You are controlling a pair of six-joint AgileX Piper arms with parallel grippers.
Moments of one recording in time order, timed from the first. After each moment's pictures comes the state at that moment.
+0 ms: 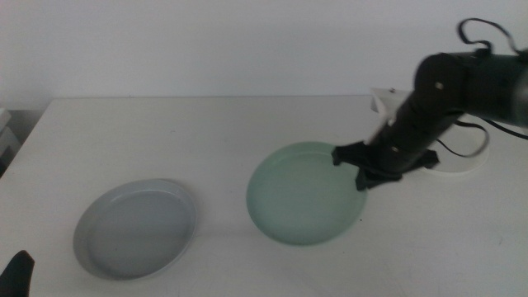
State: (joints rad) left arm 0.00 -0.01 0.03 0.05 0.14 -0.17; right arm 0.38 1.82 -1.31 0.17 0.82 0.22
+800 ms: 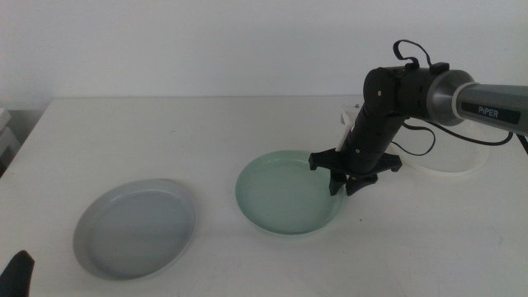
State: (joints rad) left arm 0.00 -0.01 0.03 0.05 0.14 -0.17; right arm 0.38 2.14 -1.61 0.17 0.91 0.23
